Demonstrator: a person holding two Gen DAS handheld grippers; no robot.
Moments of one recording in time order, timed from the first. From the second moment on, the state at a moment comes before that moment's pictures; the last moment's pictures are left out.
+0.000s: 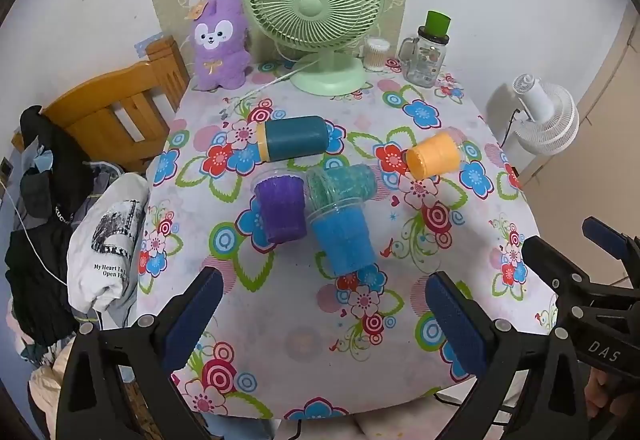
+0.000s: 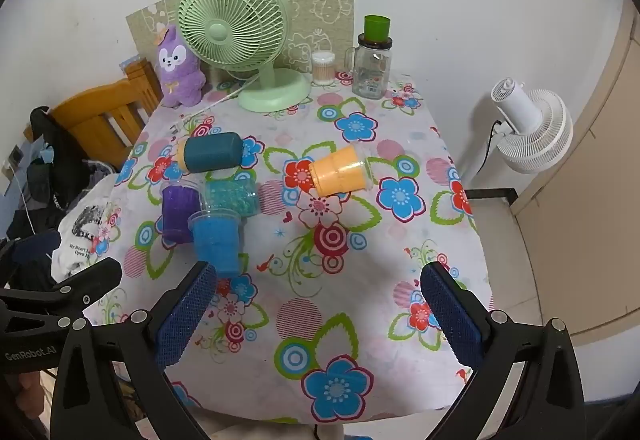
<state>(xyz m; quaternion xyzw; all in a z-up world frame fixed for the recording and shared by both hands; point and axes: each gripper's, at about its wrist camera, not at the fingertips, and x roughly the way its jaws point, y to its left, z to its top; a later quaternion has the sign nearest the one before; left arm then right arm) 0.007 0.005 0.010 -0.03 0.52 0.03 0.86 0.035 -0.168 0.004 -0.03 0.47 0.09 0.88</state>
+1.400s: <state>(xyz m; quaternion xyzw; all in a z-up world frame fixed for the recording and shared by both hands) 0.120 -0.036 -0.033 0.00 0.55 -0.01 0.83 0.155 -0.199 -0.019 -0.04 0.50 0.11 0.86</state>
